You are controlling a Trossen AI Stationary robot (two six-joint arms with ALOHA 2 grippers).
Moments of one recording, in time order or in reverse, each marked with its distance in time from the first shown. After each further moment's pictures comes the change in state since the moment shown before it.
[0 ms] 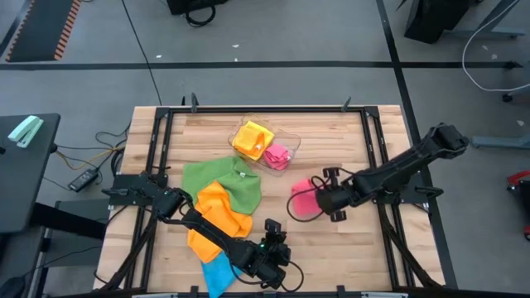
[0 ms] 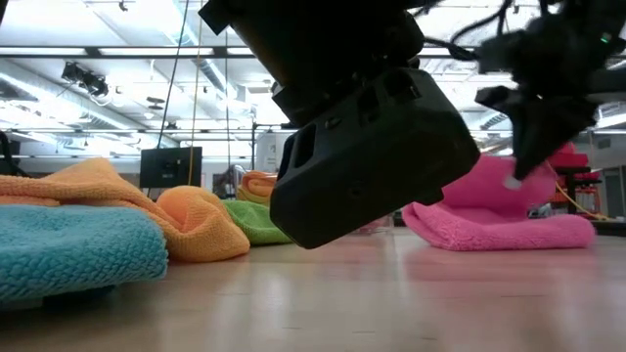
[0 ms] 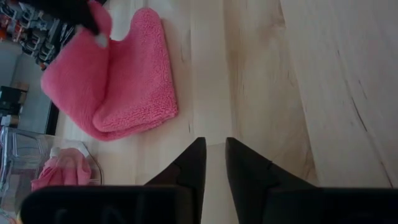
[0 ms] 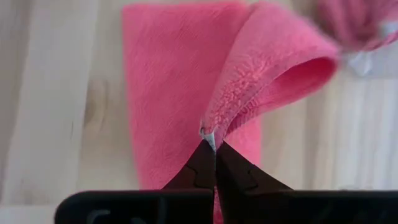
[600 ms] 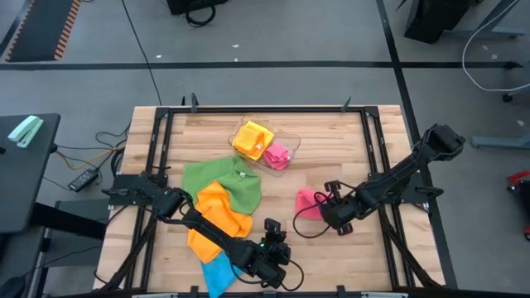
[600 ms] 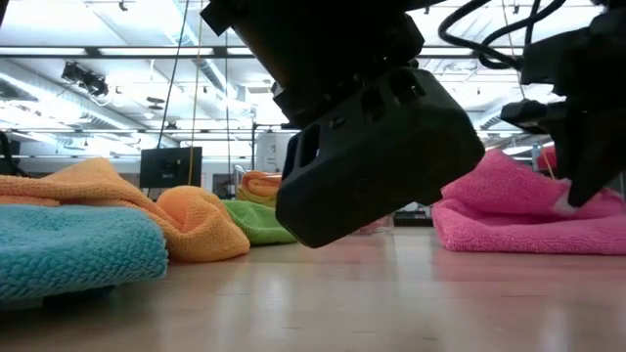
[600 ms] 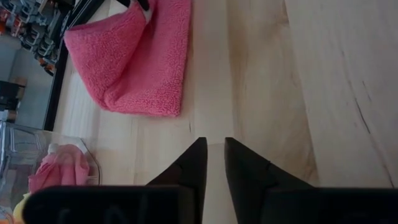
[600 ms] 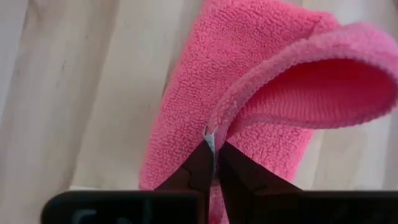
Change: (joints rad) left arm 0.003 0.000 0.000 -0.004 0.000 -0.025; right arm 0.137 0.043 -0.073 0.116 -0.067 0.076
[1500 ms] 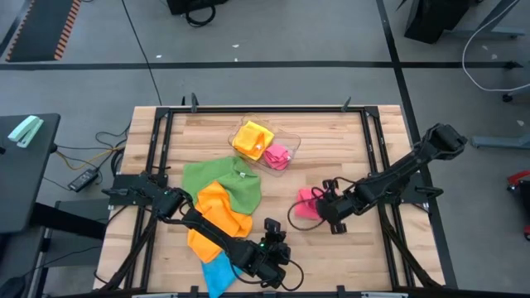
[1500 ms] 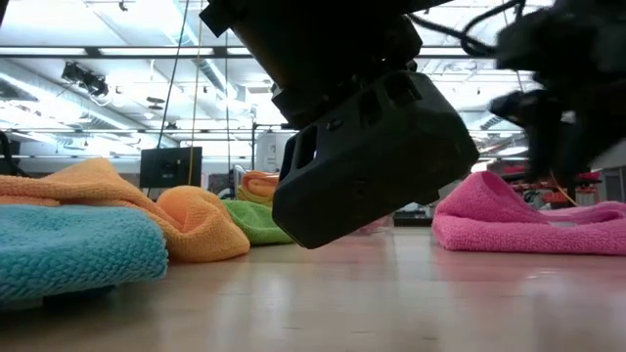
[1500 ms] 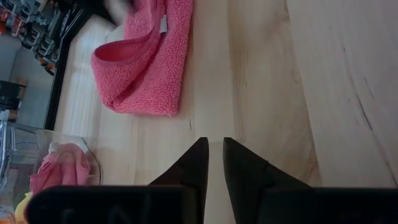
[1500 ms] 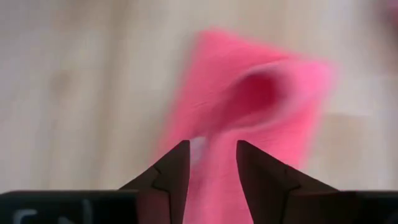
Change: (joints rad) left arm 0.000 0.000 0.000 -0.007 0.000 0.000; right arm -0.054 -0.021 0.034 0.044 -0.013 0.062
